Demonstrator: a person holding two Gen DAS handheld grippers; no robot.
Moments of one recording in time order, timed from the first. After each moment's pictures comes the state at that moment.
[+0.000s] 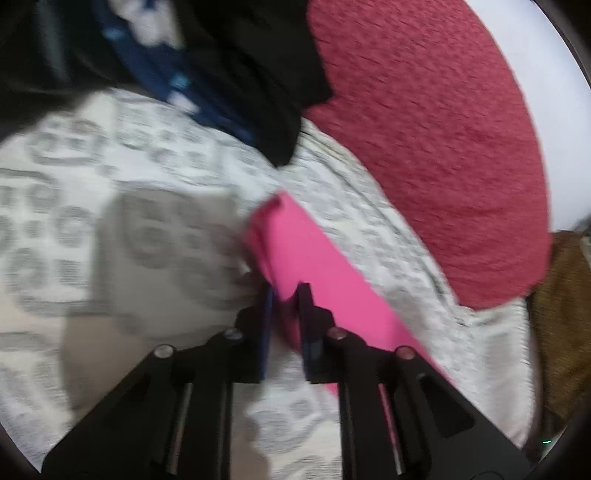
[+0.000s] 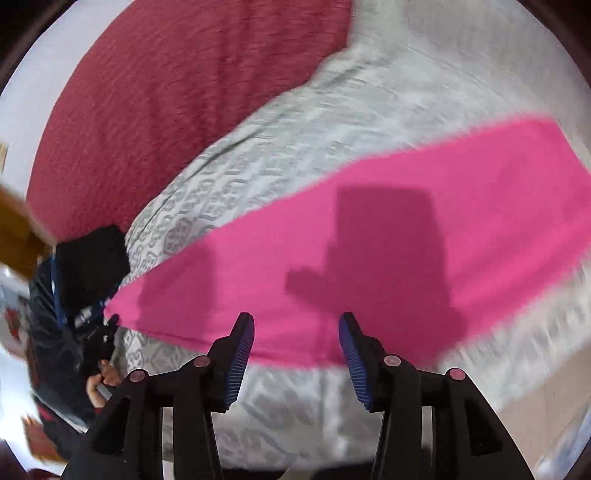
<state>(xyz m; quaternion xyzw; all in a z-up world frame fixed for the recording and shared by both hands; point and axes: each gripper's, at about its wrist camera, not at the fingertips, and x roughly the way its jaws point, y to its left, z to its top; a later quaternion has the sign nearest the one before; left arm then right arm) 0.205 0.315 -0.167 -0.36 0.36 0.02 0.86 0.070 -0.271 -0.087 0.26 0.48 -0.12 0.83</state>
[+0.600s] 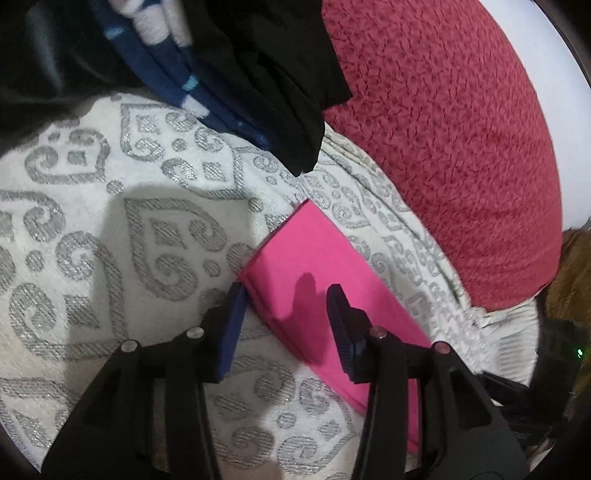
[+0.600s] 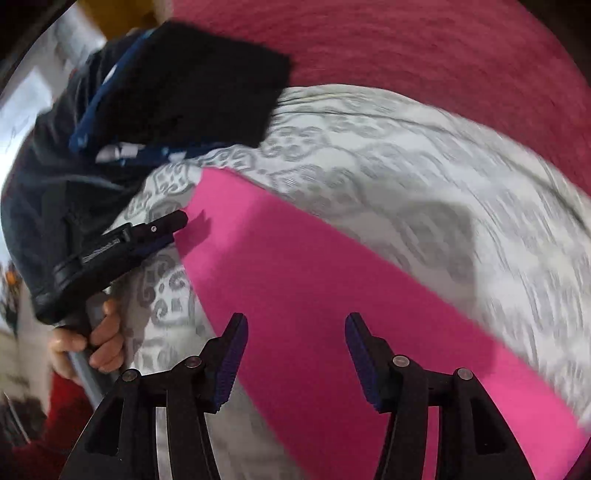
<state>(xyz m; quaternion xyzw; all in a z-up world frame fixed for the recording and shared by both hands) 0.223 0.328 -0.169 -0.36 0.37 0.00 0.86 0.323 0.015 -0.175 -0.04 0.57 0.17 0.80</state>
